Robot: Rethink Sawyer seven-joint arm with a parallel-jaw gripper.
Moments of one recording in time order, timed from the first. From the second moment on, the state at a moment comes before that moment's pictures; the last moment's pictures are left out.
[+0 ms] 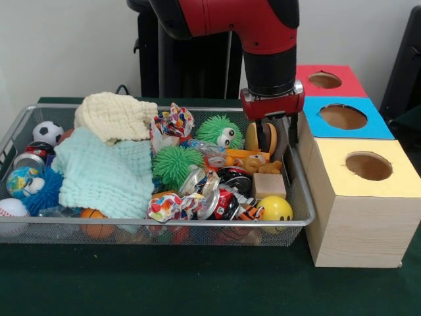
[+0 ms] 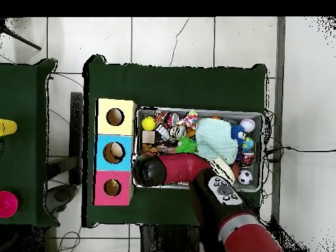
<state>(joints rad) -0.39 -0.57 0.32 1.87 -0.29 0.29 1.76</state>
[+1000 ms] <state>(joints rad) -0.39 -0.59 0.30 1.87 -0.33 0.29 1.76</state>
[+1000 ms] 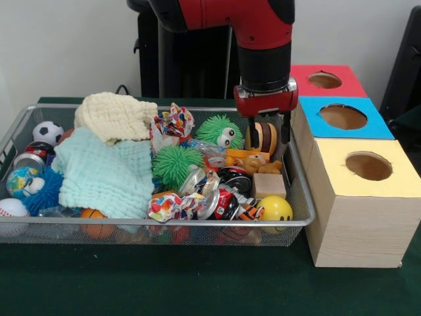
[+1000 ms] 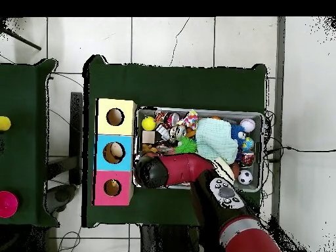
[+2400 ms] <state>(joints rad) -0.35 -0.49 0.22 1.82 -0.40 0.11 1.76</state>
